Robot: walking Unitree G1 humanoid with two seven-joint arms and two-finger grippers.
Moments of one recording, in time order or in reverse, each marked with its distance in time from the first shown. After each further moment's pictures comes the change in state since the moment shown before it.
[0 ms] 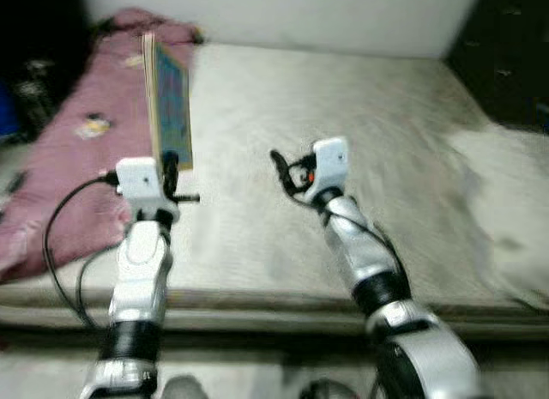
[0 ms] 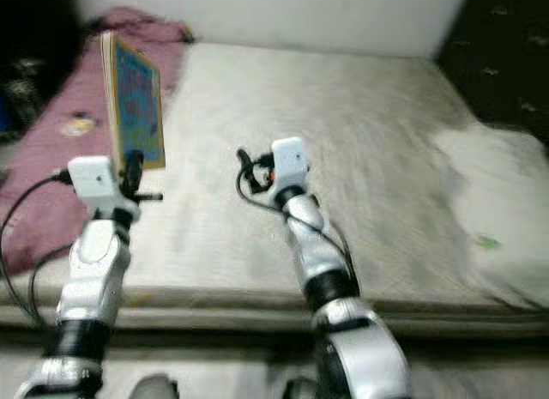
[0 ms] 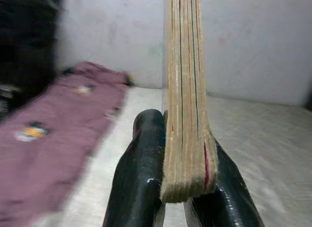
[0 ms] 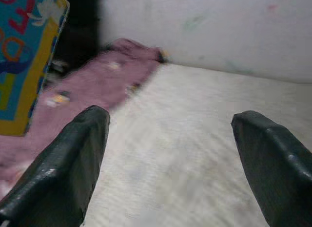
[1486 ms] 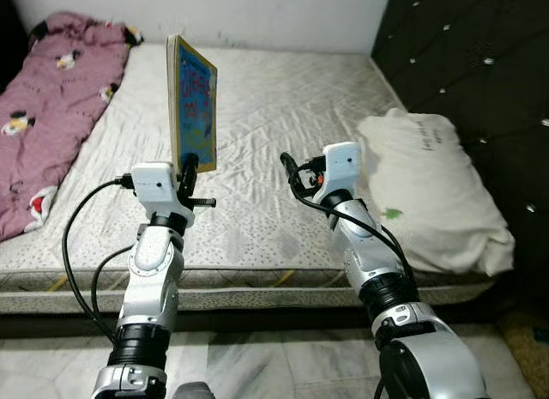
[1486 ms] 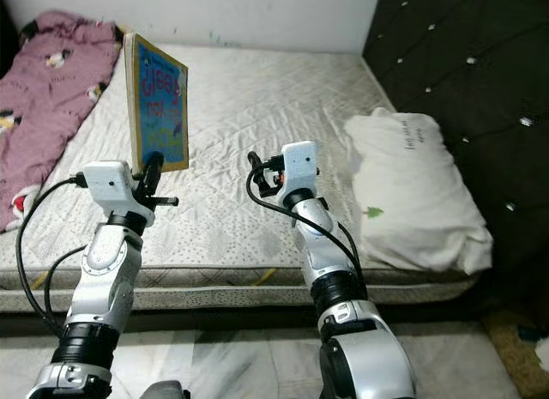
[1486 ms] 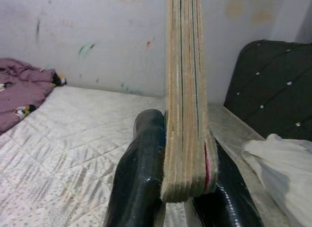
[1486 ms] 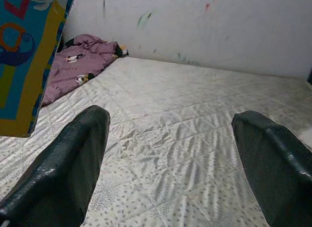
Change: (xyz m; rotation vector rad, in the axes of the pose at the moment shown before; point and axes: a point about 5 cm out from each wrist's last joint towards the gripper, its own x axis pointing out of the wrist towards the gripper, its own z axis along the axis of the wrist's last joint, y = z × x) left arm -0.003 -0.014 0.000 -0.059 -0.028 -0.107; right arm -0.003 -0.009 -0.003 0.000 0.010 -0.031
